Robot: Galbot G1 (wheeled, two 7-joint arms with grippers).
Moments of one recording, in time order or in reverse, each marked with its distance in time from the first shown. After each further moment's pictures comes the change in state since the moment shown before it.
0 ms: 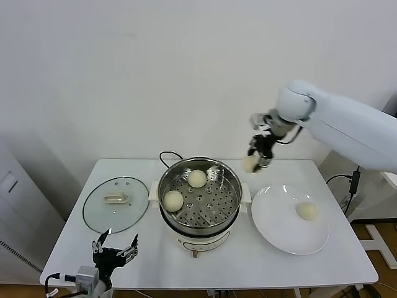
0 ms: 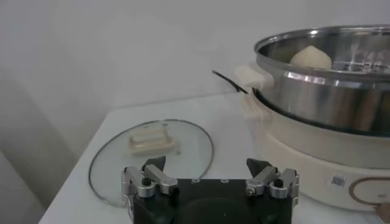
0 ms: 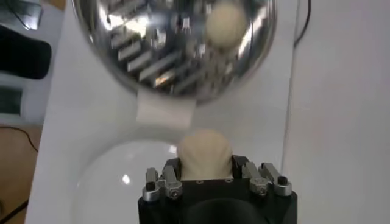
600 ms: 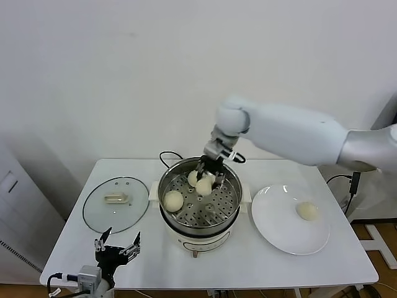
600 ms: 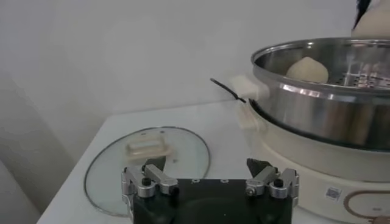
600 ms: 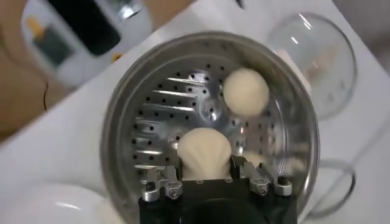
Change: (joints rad) left arm 0.001 -0.021 0.014 -0.011 0.008 -0.008 -0.003; right arm -0.018 0.261 -0.142 0.000 -0.095 0.639 0.078
